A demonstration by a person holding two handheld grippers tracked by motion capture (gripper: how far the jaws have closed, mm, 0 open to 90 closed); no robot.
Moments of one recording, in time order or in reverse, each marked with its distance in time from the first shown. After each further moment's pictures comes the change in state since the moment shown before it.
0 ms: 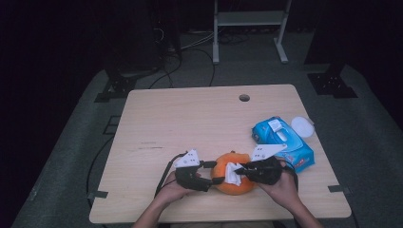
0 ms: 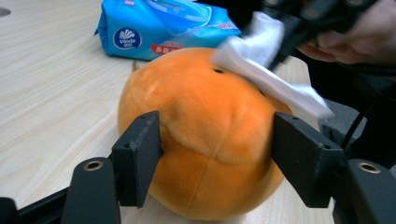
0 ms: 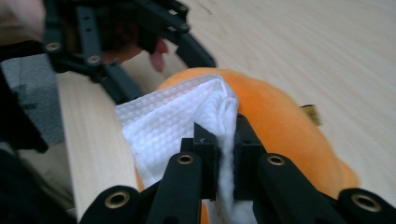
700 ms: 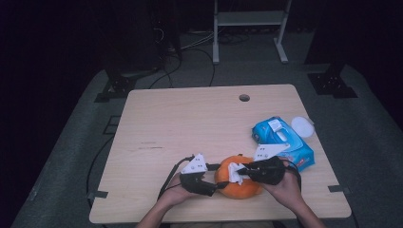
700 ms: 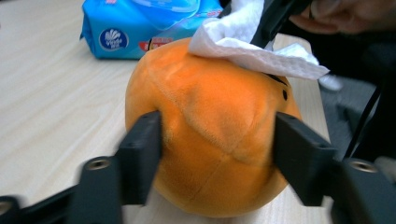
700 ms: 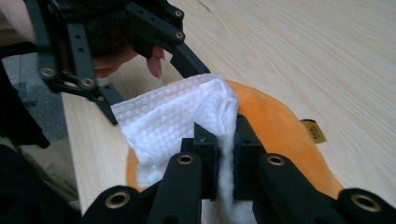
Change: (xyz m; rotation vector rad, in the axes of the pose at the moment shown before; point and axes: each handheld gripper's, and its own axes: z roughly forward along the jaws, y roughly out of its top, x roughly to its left) left arm -0.019 0.005 0.010 0.043 0.024 0.139; right arm -0.001 0.001 -0.008 0.006 -0.007 -0.005
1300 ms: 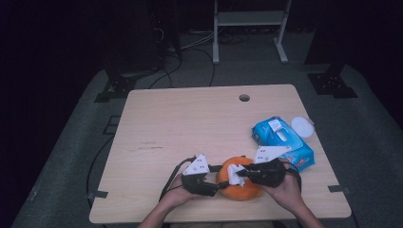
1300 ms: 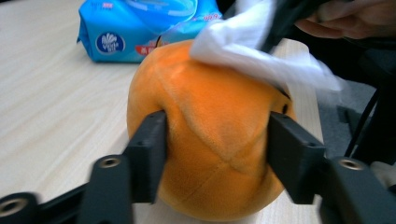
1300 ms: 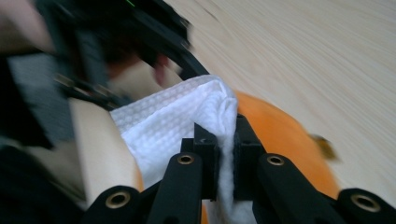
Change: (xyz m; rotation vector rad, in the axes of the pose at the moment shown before) left arm -0.006 0.004 0.001 -0.005 0.005 -0.031; right arm 0.009 0.003 -0.003 -0.034 0.026 -0.012
